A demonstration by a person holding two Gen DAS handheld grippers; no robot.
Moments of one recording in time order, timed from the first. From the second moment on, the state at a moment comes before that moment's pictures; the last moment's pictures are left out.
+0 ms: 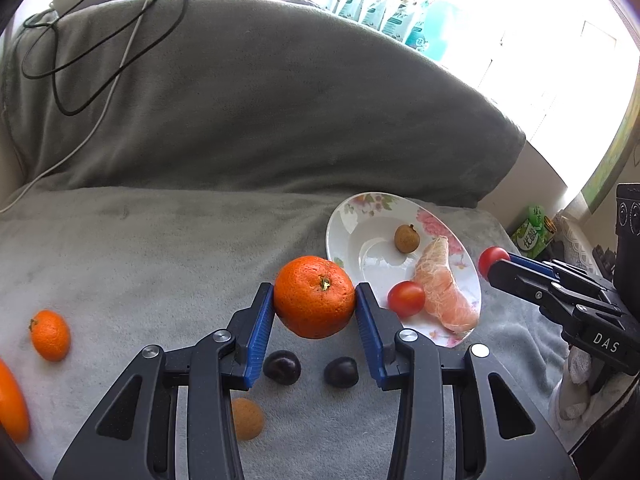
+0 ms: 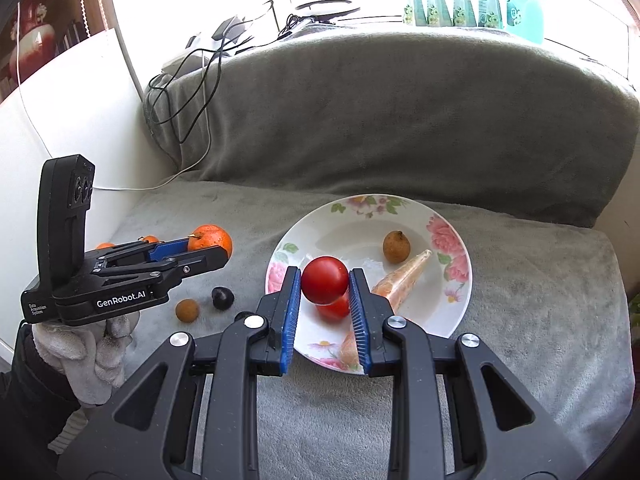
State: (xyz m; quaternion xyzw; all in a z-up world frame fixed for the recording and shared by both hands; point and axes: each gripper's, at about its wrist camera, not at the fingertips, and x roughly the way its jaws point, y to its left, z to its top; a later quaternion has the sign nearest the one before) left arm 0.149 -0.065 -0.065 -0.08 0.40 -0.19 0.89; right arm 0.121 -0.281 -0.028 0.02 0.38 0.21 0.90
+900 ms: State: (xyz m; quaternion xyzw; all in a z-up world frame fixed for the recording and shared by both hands) left arm 0.162 -0.109 -0.073 -0.07 0.41 -0.22 0.88; right arm 0.162 -0.300 -0.036 0.04 0.39 0.18 0.90
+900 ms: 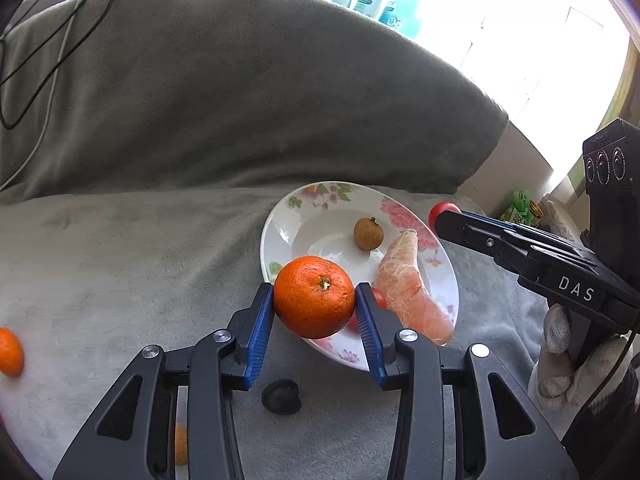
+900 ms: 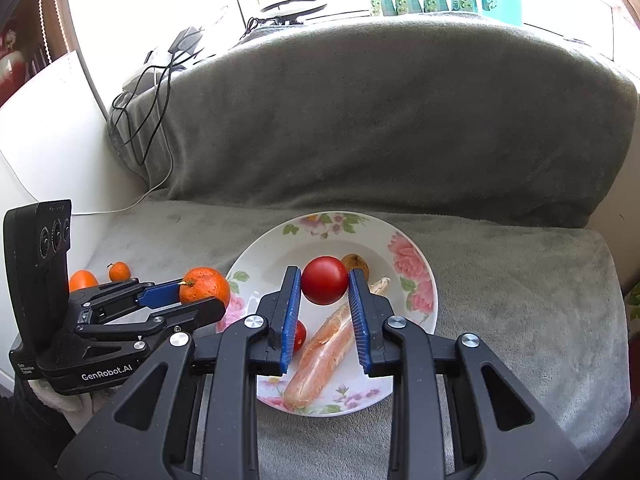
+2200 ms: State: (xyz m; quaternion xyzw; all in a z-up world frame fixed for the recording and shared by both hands) left arm 0.148 -0.116 -0.059 -0.03 0.39 -0.21 0.90; right arm 0.149 -0.299 -0.019 0.06 0.35 0.16 0.92
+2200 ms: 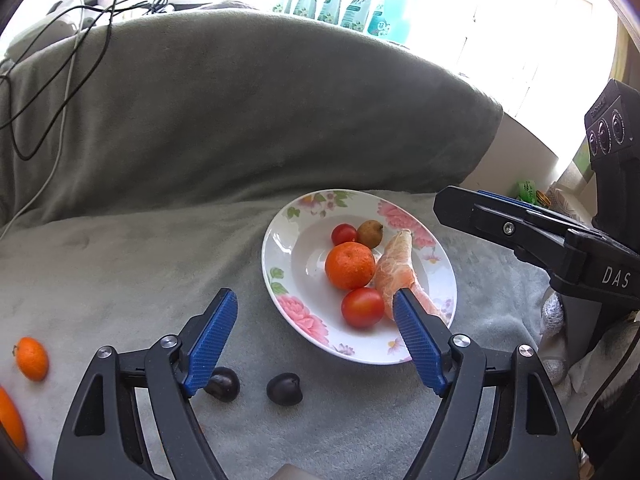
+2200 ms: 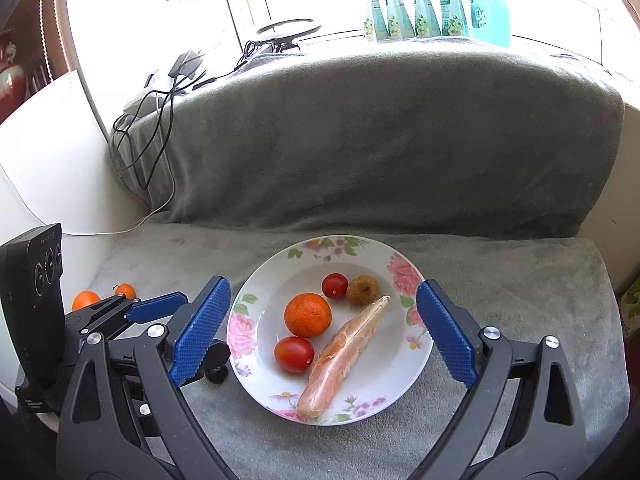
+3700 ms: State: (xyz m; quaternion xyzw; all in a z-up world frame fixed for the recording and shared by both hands) left arm 0.102 0.051 -0.056 -0.09 0.37 -0.05 0.92; right arm 0.103 -0.220 -0.017 0.04 0.36 0.28 0.89
